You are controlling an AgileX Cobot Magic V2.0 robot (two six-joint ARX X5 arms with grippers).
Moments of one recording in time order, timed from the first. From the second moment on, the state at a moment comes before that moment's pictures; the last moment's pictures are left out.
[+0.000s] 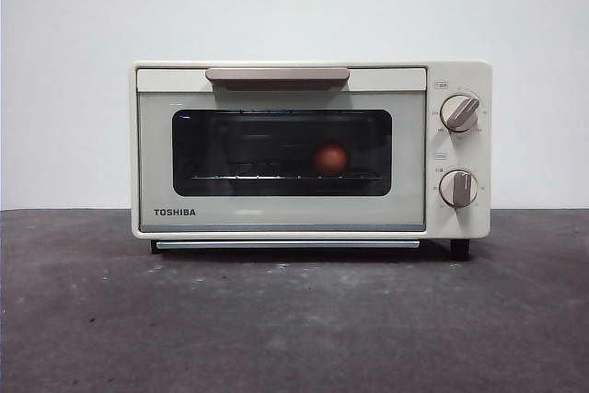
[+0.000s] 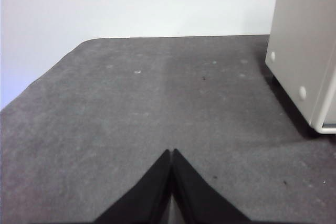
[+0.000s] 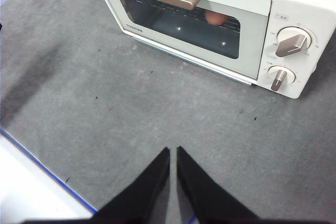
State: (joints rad) left arm 0.10 0.00 0.03 -0.15 0.02 0.05; right arm 0.60 0.76 1.10 -0.97 -0.13 0.21
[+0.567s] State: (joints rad) left arm 0.10 0.00 0.03 -0.18 0.02 0.00; right arm 0.60 0.76 1.10 -0.97 -0.13 0.21
